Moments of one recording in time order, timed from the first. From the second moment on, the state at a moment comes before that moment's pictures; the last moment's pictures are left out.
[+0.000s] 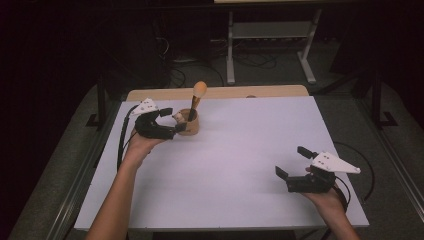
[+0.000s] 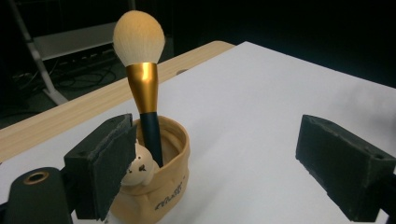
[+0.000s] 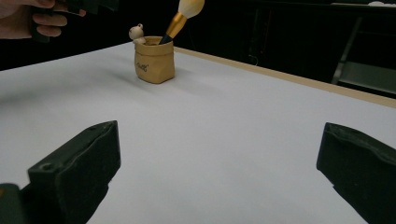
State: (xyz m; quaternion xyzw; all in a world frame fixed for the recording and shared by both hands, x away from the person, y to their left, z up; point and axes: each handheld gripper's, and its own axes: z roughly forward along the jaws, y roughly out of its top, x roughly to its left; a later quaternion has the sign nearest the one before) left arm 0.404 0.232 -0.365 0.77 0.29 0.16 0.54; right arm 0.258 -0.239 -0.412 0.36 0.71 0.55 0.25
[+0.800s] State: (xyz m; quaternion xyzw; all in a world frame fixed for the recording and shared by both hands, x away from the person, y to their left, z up) left arm 0.365 0.239 -0.374 0.78 0.28 0.15 0.54; right arm 0.258 -0.239 -0.414 0.36 0.71 0.55 0.25
